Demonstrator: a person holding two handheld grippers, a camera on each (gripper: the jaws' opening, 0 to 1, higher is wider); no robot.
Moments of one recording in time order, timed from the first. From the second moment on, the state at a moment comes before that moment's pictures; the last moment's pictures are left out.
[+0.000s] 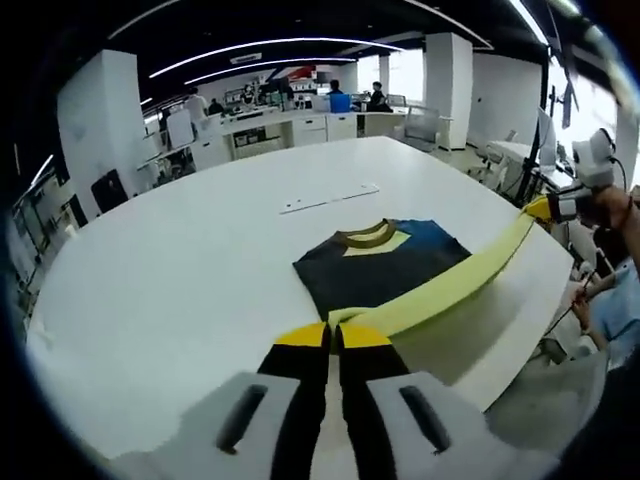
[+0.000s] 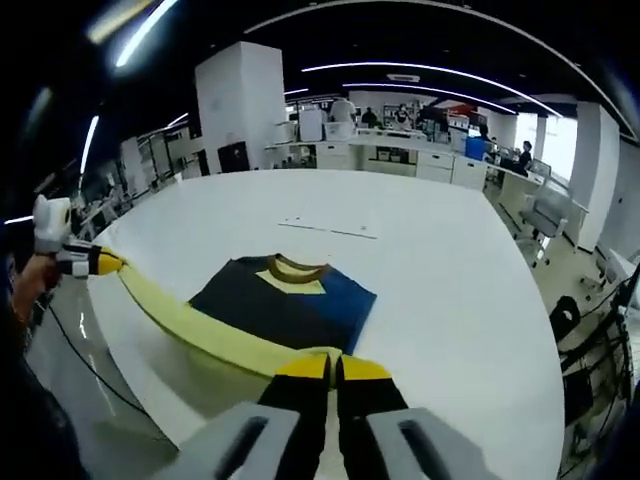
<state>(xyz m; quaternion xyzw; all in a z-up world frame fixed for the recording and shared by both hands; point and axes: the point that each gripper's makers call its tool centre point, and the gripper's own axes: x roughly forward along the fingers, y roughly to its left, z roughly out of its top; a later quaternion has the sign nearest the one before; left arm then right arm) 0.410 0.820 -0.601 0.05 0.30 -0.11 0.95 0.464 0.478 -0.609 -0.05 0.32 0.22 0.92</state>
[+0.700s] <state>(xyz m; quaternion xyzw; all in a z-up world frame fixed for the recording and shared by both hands) 0.497 0.830 -0.582 0.04 0.26 -0.07 0.96 0.543 0.485 -0.591 -0.04 0.27 0.20 0.94</state>
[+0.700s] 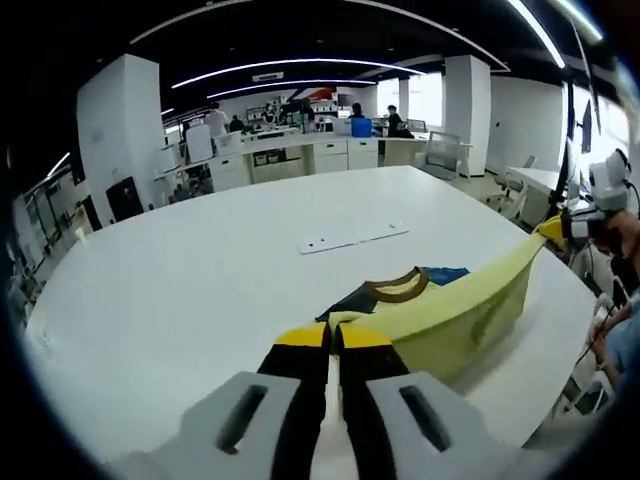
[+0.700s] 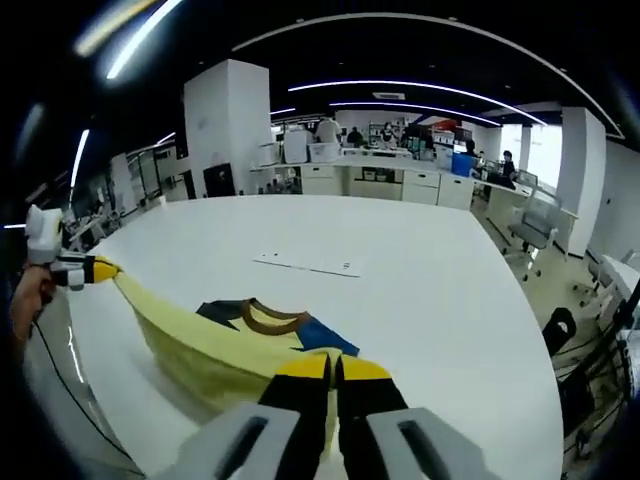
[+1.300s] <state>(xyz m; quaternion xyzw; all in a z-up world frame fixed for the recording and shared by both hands) 0.566 0.840 -0.605 0.01 0.25 -0.04 0.97 0.617 0.492 -0.620 -0.02 0.28 0.18 0.94</state>
